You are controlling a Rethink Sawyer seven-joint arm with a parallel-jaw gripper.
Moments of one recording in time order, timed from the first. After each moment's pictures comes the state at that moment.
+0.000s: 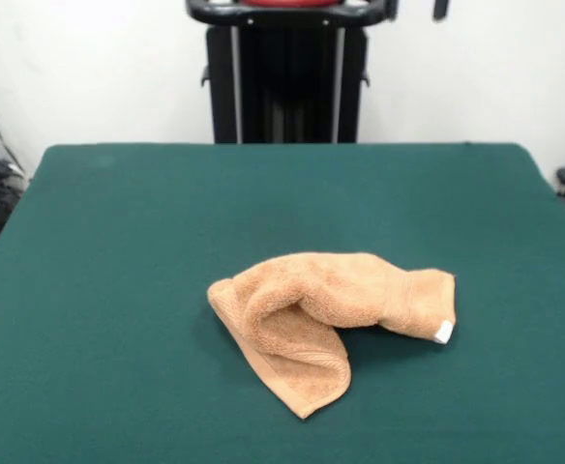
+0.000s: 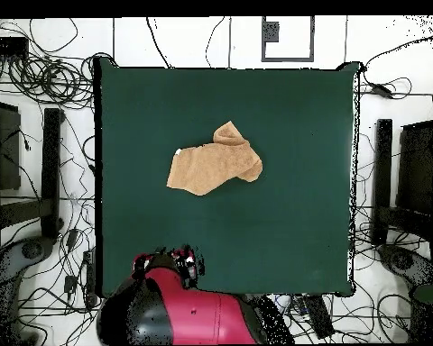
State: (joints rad) arm 0.01 -1.18 -0.06 2.19 -0.01 0.42 1.57
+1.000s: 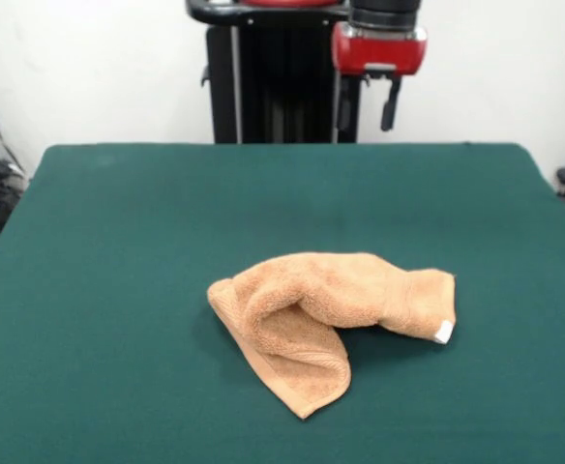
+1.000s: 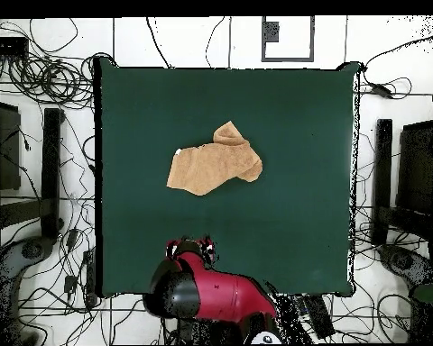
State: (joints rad) arm -0.07 -0.84 -0.06 2.22 -0.01 0.04 1.57
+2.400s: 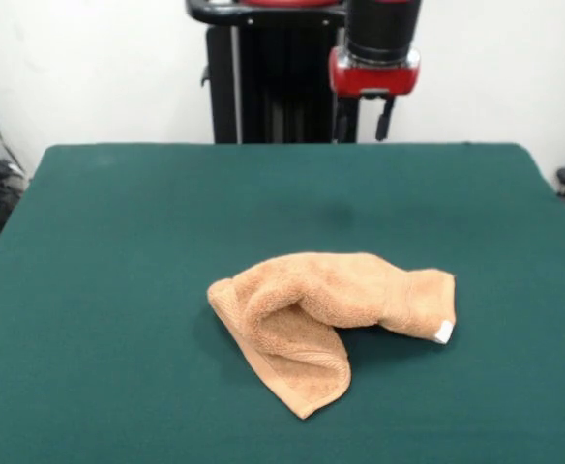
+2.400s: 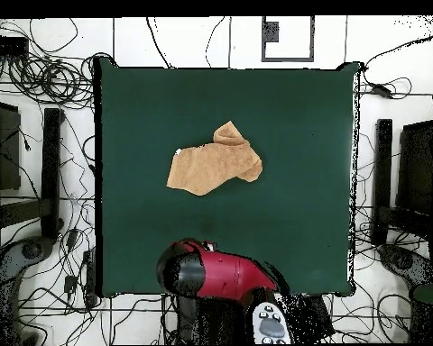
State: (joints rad) arm -0.08 -0.73 -0.05 2.11 -0.01 0.27 1.57
